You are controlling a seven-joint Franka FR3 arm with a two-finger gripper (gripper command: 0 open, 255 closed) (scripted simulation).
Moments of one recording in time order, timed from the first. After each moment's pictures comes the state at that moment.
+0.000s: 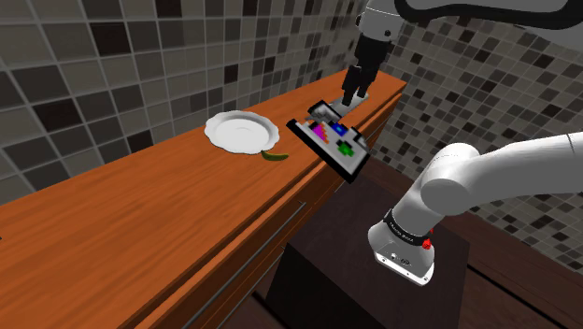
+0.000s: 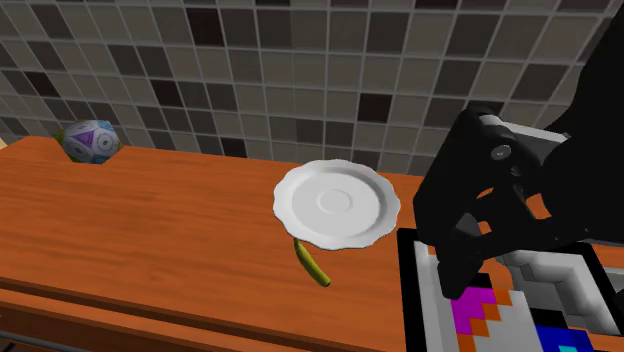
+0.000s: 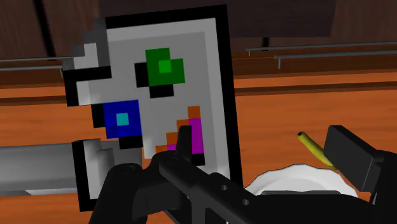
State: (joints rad) arm -0.02 -0.75 0.02 -2.44 0.01 1.64 0.00
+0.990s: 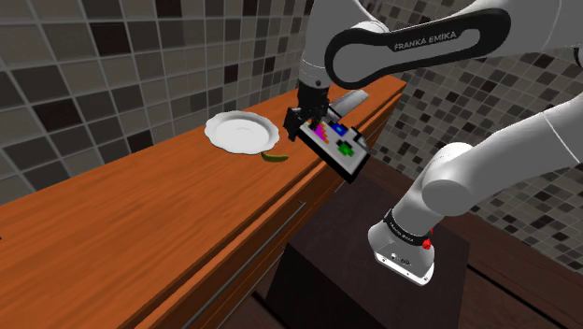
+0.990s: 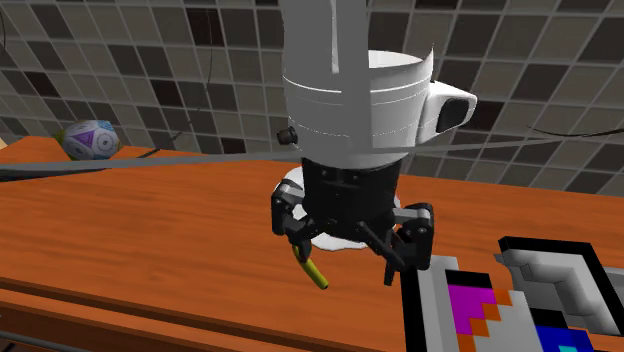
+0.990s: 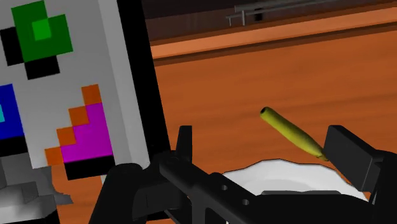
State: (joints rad) arm 0.01 -0.46 0.27 -2.52 0.07 2.04 0.34
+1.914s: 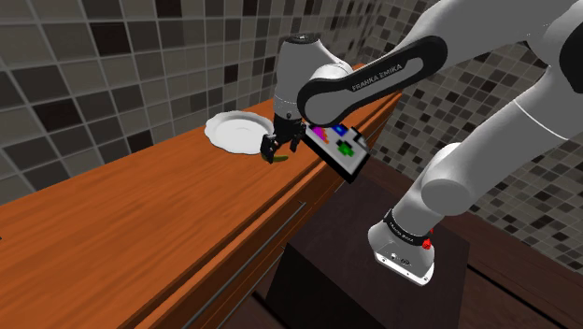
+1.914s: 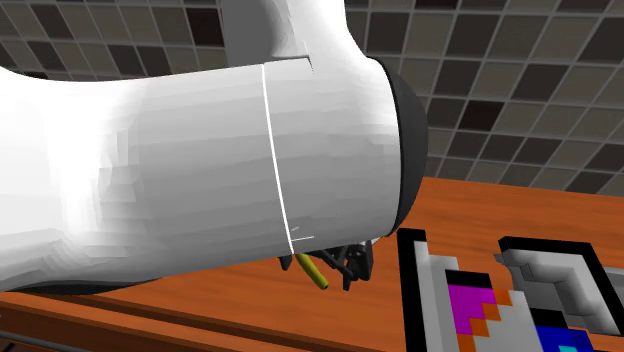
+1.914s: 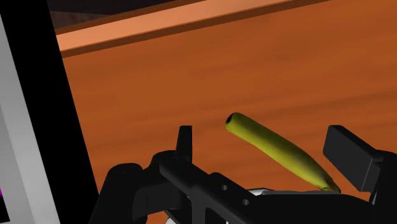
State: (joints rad) arm -0.01 -0.21 0.38 -2.52 0.00 2.30 0.52
